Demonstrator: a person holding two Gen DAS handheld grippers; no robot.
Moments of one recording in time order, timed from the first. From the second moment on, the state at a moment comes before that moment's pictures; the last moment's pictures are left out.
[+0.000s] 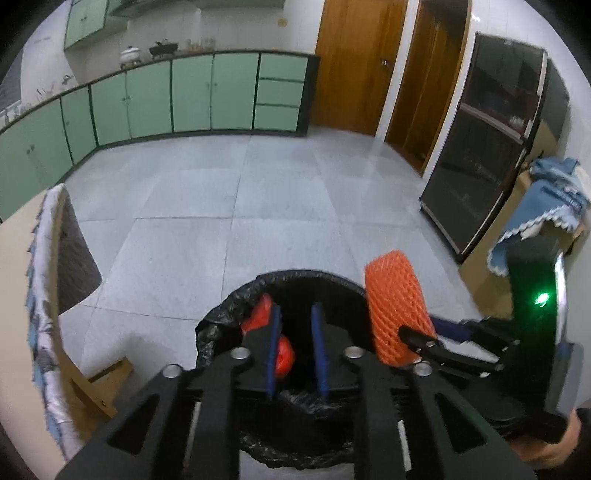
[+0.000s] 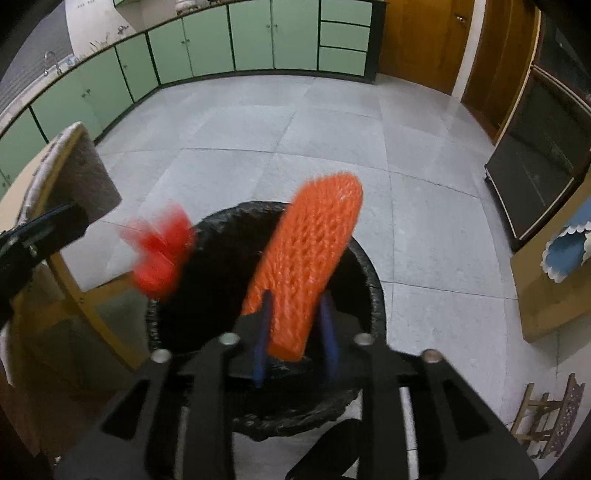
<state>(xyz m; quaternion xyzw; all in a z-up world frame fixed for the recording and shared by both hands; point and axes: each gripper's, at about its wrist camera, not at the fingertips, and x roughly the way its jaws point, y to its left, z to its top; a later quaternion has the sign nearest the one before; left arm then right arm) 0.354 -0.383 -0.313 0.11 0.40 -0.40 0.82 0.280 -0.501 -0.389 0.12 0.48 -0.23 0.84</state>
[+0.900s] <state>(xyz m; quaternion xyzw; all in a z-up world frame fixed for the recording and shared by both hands) 0.272 -0.173 -0.191 0.07 0.31 -0.23 0.92 0.217 -0.365 -0.230 0.06 0.35 -0.15 0.92</state>
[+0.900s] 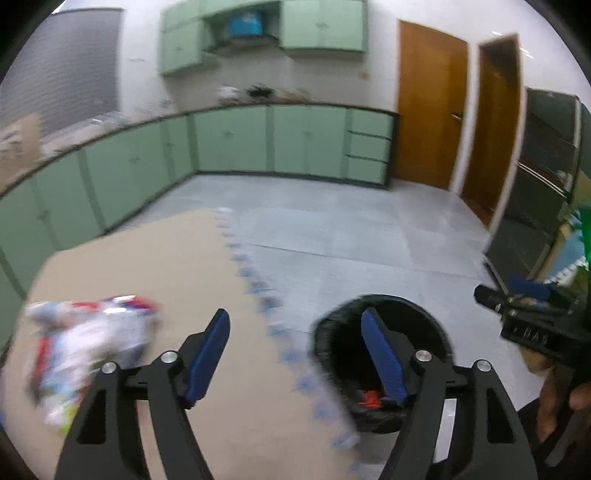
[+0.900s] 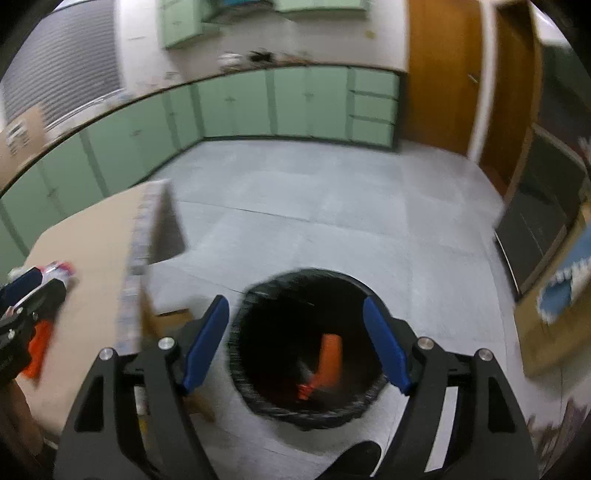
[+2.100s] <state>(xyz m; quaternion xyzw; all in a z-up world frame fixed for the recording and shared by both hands) 0.258 0.157 -0.209 -0.01 0.26 -0.04 0.96 0.364 -0.025 -0.282 -0.04 0.42 0.09 0.90</state>
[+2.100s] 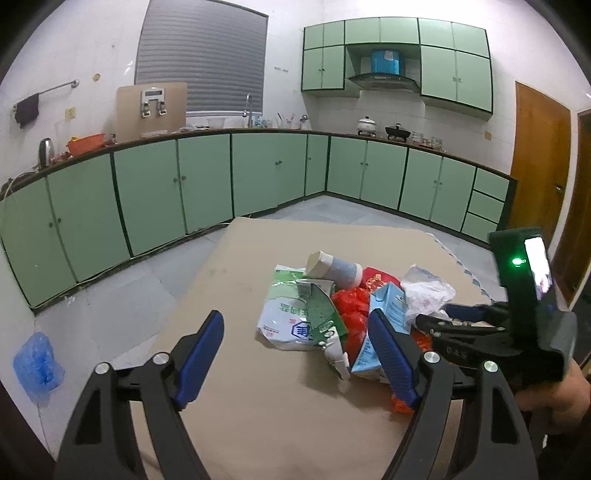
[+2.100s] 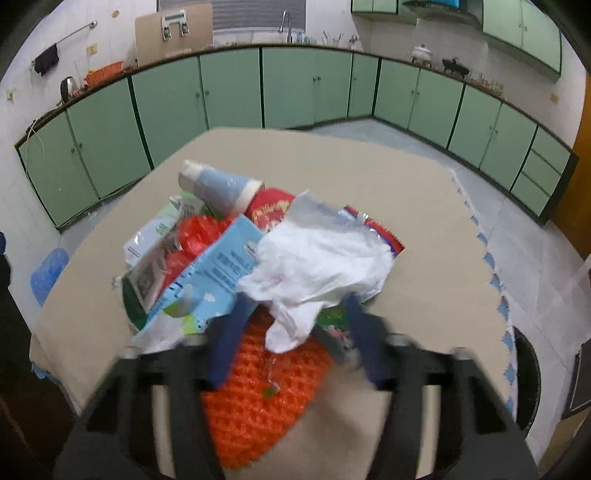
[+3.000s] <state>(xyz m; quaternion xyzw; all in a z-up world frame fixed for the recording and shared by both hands) 0.259 0.071 -0.266 0.01 0.31 -0.08 0.95 0.295 -0.134 -0.210 0.02 0.34 0.07 0.94</state>
